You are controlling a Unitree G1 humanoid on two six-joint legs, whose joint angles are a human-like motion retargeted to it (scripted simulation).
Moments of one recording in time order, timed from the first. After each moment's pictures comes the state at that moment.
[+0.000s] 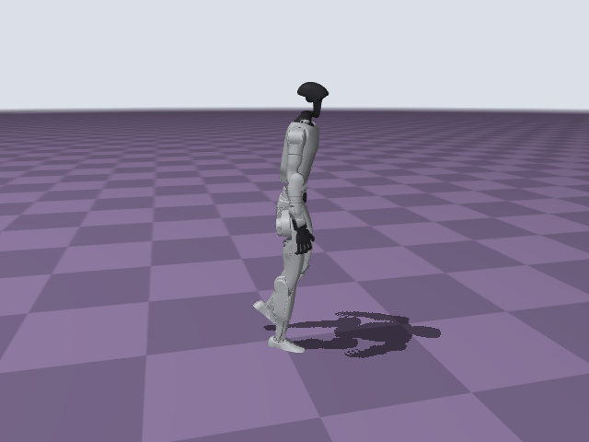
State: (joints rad) left arm 0.02 0.21 0.36 1.51 0.69 -0.14 -0.09; right arm -0.17 -0.18 0.11 1.44 -0.56 -0.27 0.10; waist -0.17 -0.08 0.01; left_leg -0.31 -0.05 0.24 0.72 0.20 -0.26; right_leg -0.15 -0.19 -0.29 0.06 -0.08 0.09
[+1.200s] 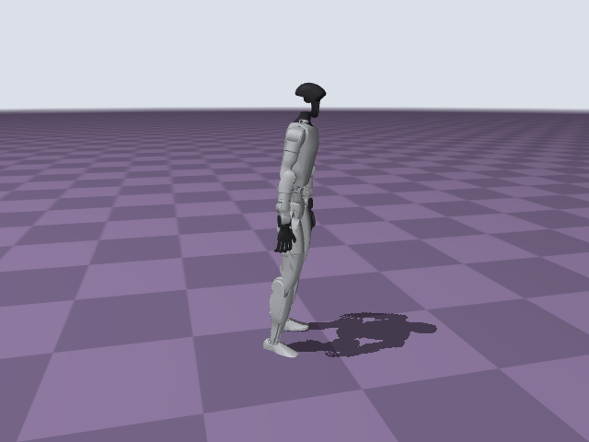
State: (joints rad) left arm -0.02 0.18 0.28 1.49 0.71 -0.13 -0.10; right arm 0.03 -0.20 0.14 1.45 -0.56 -0.23 0.09; waist -0.09 -0.06 0.01; left_leg -0.05 -0.04 0.14 0.02 -0.15 0.02; right_leg -0.04 -0.16 -0.41 0.06 -0.11 0.15
